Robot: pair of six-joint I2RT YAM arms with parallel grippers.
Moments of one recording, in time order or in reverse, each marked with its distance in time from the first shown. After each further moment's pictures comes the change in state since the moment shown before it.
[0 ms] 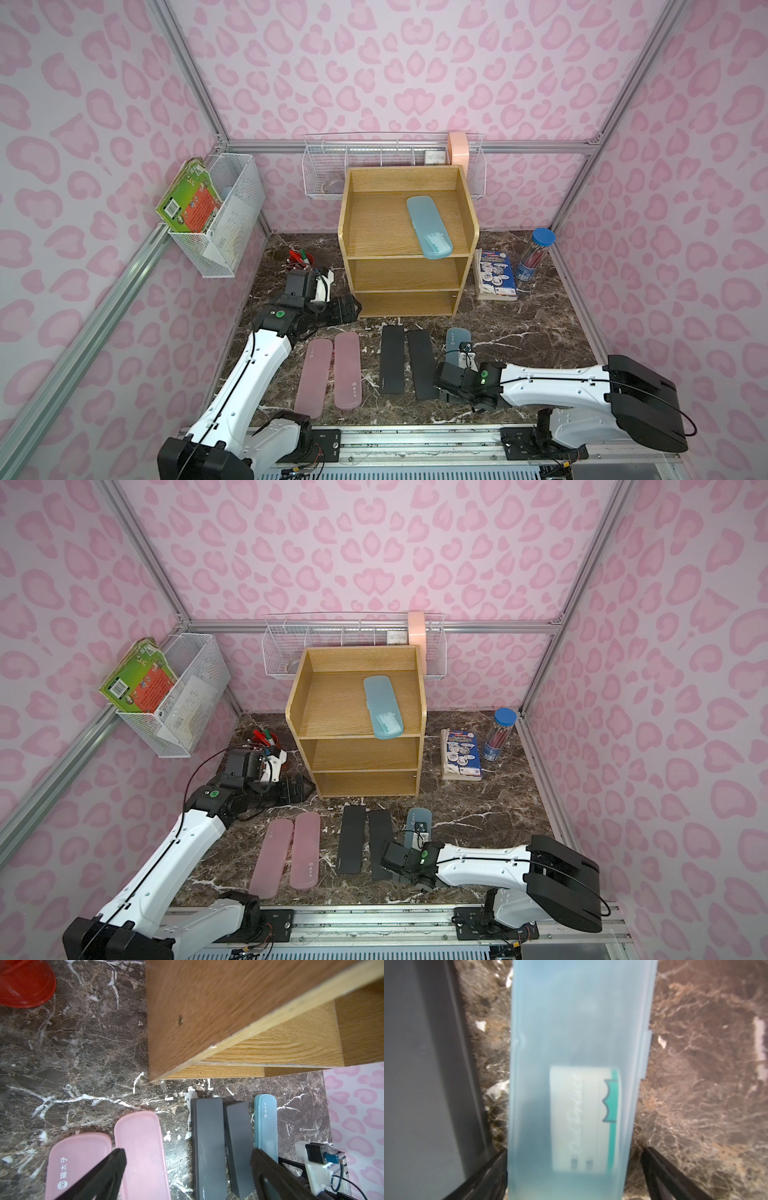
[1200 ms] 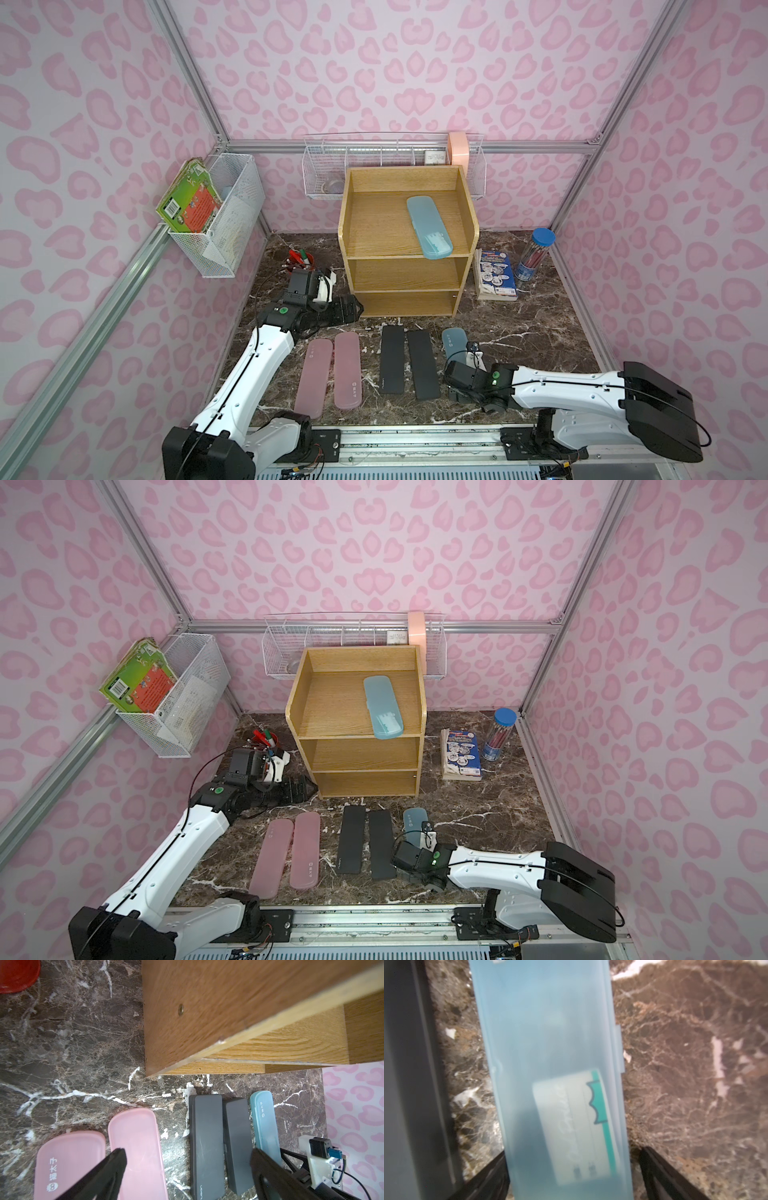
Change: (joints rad) left arm 0.000 0.032 -0.001 0.001 0.021 -0.008; right arm -0.040 -0.060 -0.080 0.030 0.027 -0.104
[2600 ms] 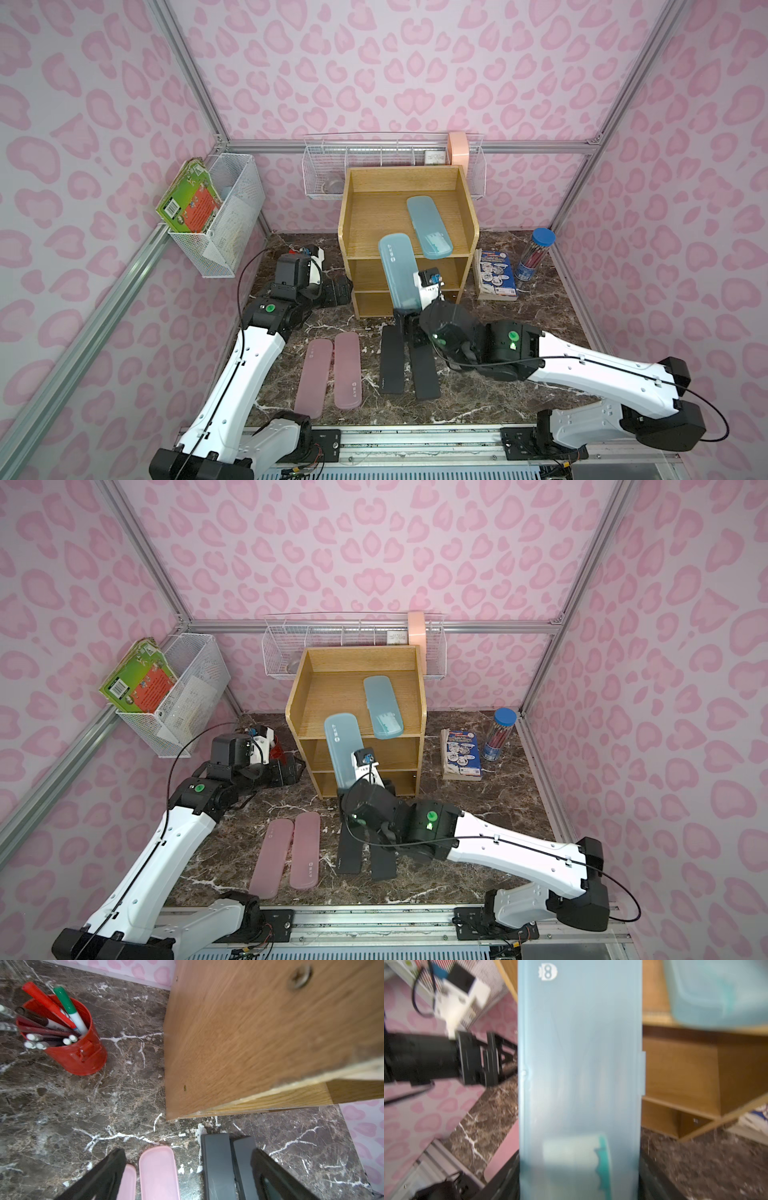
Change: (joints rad) left arm 0.003 -0.035 0.159 0.021 -0.195 0.075; right arm 0.063 0.083 0.928 0.011 0.240 -0.564
